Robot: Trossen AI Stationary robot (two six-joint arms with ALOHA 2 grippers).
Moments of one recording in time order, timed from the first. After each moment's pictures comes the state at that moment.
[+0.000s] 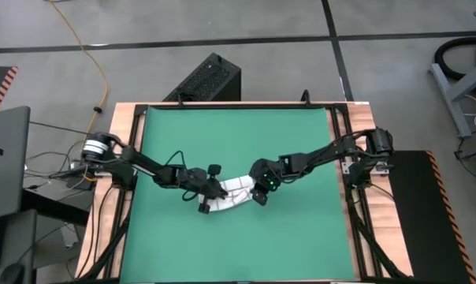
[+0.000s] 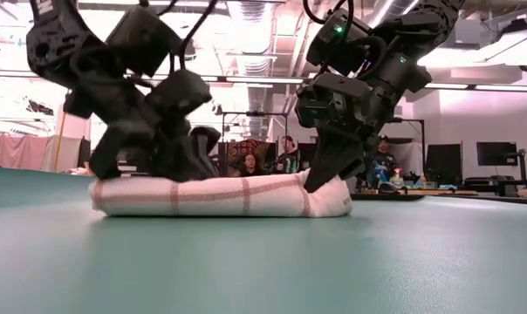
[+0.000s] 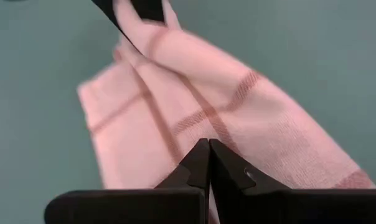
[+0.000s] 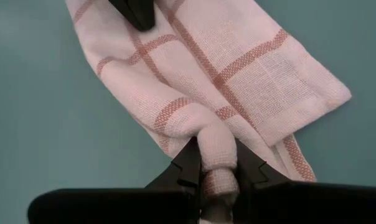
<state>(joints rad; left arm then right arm) -0.11 1.70 0.53 0.62 -0.01 0.22 0.02 1.73 0.89 -0.08 -0.13 0.53</state>
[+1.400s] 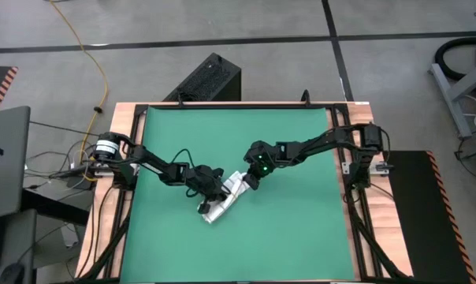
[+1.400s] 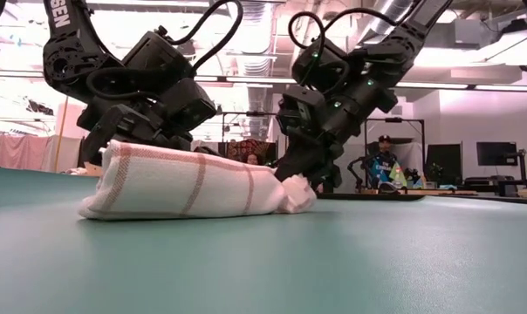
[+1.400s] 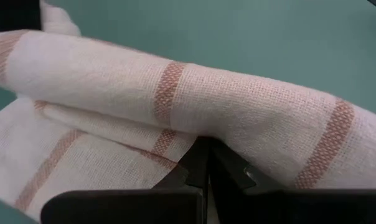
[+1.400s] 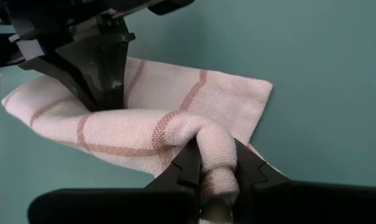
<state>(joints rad) -0.05 1.80 0.54 0.57 0.29 0.07 -0.16 1.81 0.93 0.08 -0.24 0.49</state>
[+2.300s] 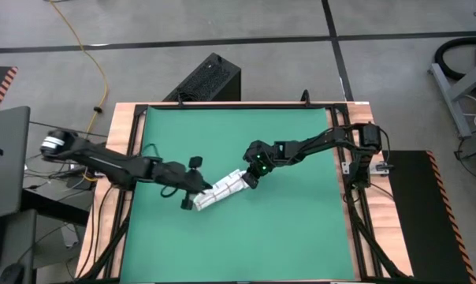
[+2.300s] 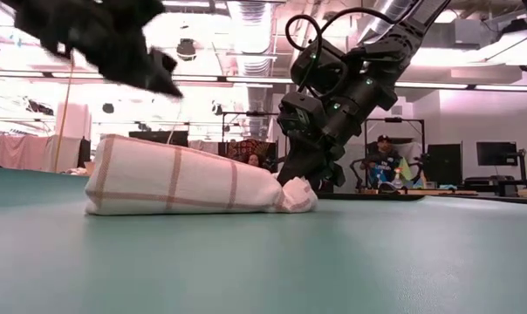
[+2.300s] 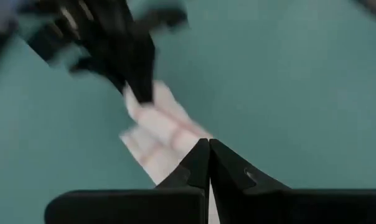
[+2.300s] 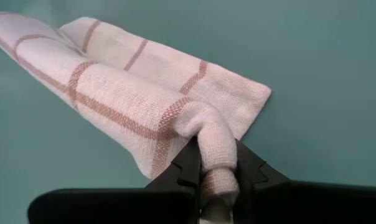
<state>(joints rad) -0.18 1.13 0.54 0.09 -0.12 0.11 -0.15 1.82 0.95 0.00 -0.19 0.47</state>
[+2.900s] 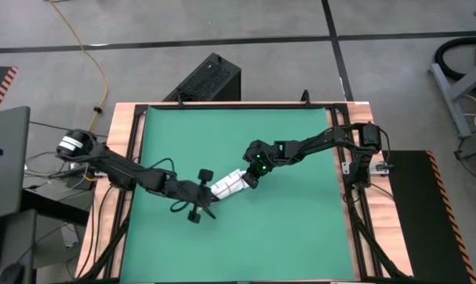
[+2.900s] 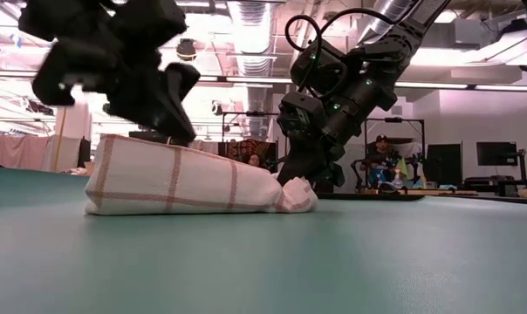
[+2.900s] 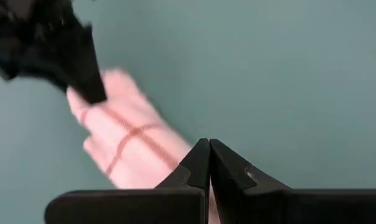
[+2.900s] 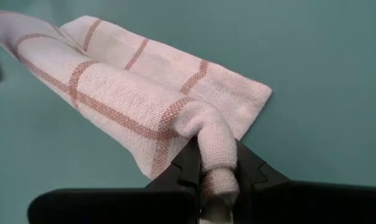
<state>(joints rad) -0.30 1.43 0.66 0.10 -0.23 0.19 -0.14 1.82 0.95 0.00 -0.20 0.47</state>
